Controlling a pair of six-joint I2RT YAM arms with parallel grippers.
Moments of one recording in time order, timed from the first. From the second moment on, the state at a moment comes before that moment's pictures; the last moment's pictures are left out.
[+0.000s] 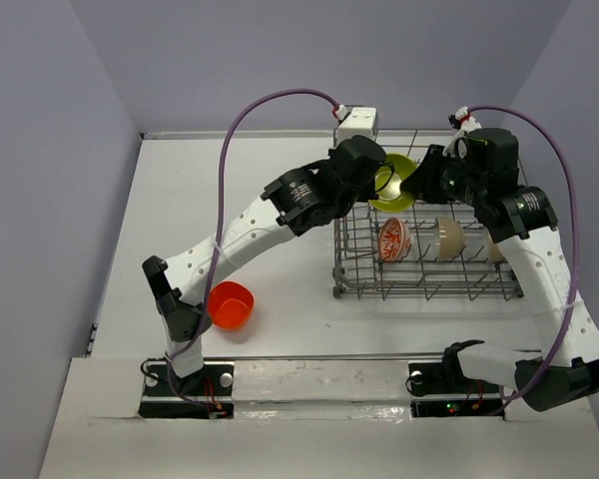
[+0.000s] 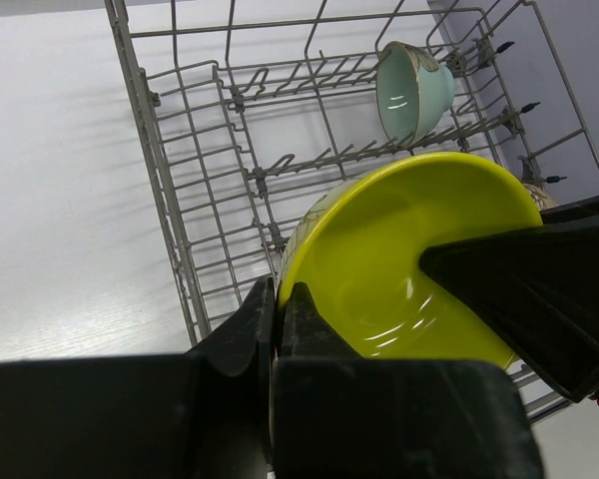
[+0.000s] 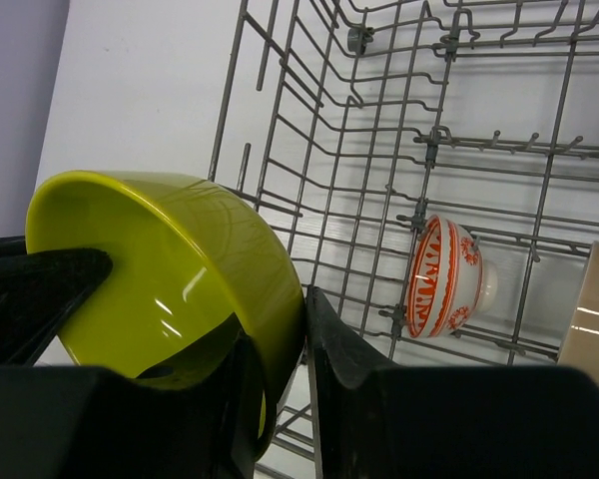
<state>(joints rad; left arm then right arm) -1.06 1.80 2.11 -0.80 -0.53 -0.57 0.26 1.19 1.50 -0.80 -0.15 0.39</state>
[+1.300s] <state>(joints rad) -1.03 1.31 1.73 -0.73 -0.64 -0.46 0.44 1.60 1.96 -0.95 0.60 0.30</state>
